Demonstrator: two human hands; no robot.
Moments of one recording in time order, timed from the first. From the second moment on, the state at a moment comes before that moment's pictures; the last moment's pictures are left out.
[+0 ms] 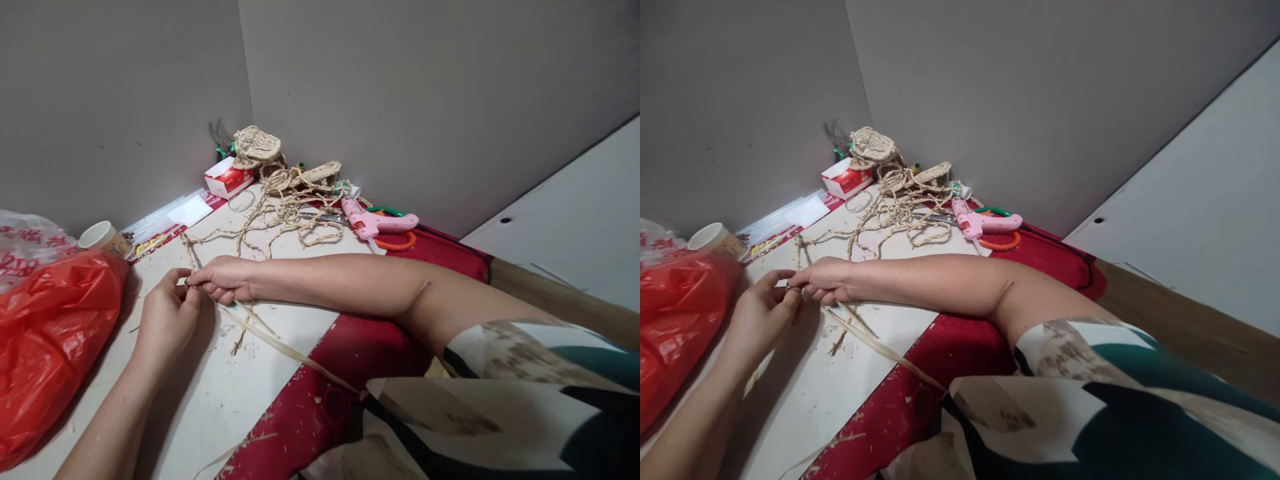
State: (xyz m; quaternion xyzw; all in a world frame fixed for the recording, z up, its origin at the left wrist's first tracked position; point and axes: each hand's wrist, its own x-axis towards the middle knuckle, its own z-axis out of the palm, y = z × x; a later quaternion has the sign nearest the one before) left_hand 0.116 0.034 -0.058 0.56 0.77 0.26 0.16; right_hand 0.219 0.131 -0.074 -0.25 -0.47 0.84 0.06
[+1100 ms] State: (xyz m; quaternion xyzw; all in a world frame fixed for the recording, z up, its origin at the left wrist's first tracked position) left_hand 0.096 0.047 -0.066 0.38 0.69 0.39 0.48; right_hand 0.234 0.156 -0.068 -0.20 -0.78 0.59 -0.02
